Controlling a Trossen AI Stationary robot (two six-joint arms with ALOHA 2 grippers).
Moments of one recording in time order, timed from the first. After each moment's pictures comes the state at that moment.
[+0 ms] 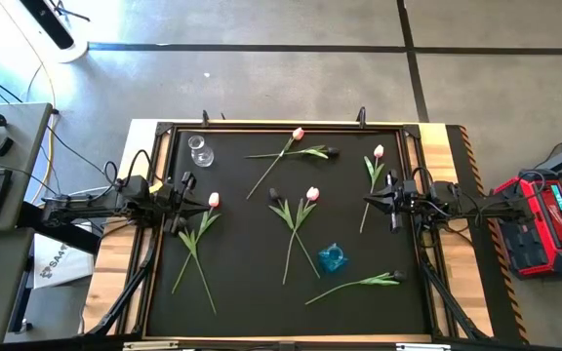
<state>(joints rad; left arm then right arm) 0.06 0.00 0.01 0.12 0.20 -0.10 0.03 0.01 0.01 0.11 0.10 0.13</state>
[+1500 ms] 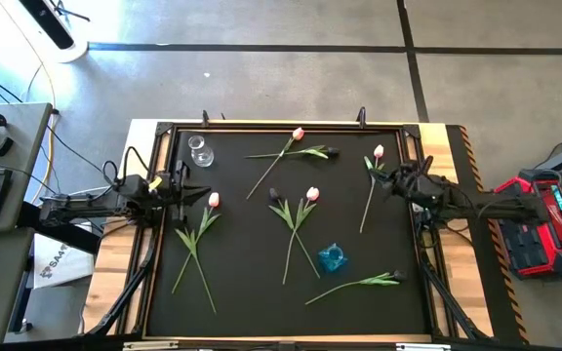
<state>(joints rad) 0.06 0.05 0.01 0.21 -0.10 -0.07 -0.08 0.26 0.22 -0.25 0.57 0.63</state>
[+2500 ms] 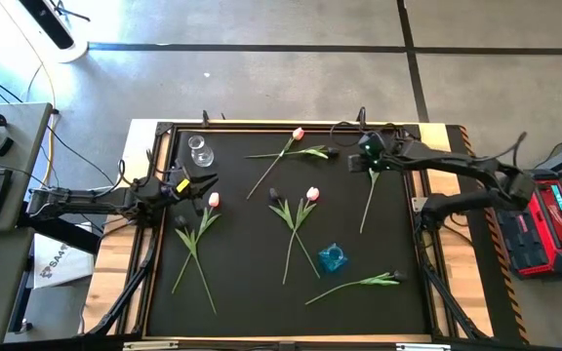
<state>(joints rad) 0.06 0.27 0.01 0.19 -0.44 -0.02 -0.63 1.24 0.67 -0.56 0.23 0.75</state>
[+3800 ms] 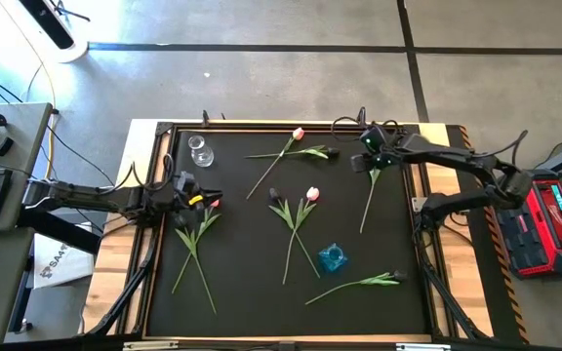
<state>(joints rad) 0.01 0.41 0.01 0.06 -0.35 -0.60 -0.71 1.27 0.73 -0.69 0.21 0.58</state>
